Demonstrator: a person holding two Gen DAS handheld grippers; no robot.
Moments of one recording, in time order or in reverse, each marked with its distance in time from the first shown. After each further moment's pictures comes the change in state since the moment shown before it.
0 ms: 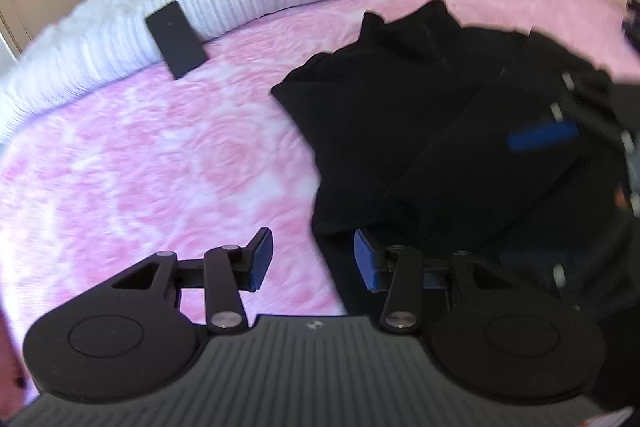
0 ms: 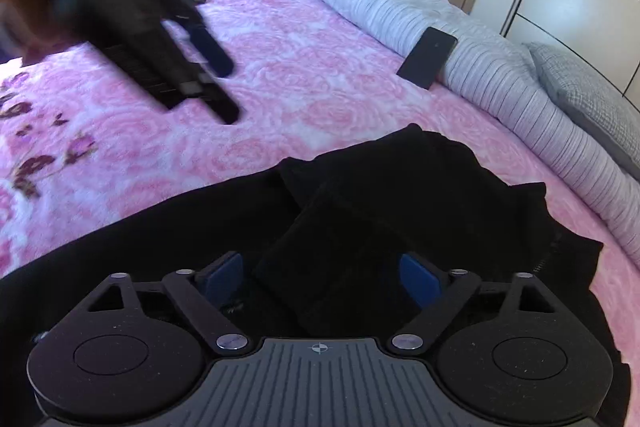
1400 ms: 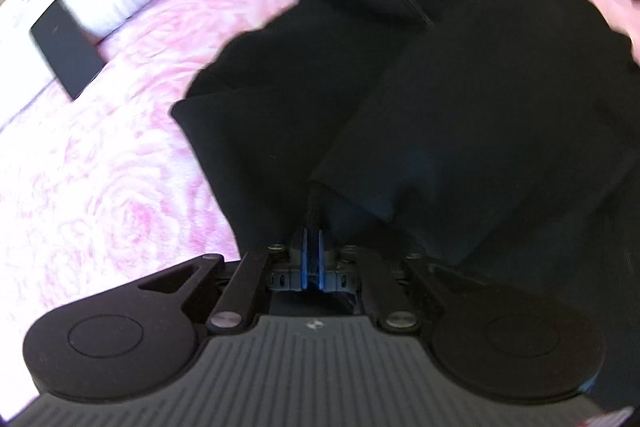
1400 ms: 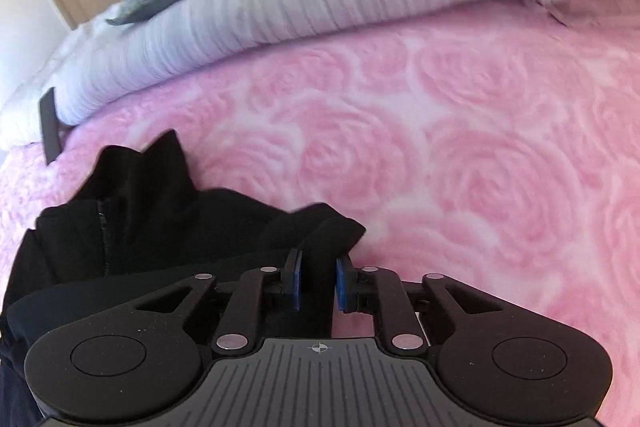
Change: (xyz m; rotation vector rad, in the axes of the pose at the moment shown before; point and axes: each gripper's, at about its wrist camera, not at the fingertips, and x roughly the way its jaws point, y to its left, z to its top) left arm 0.133 -0.031 0.032 0.238 0.202 -0.039; right arm -0.036 -0.428 -0.167 0.947 0.089 -0.231
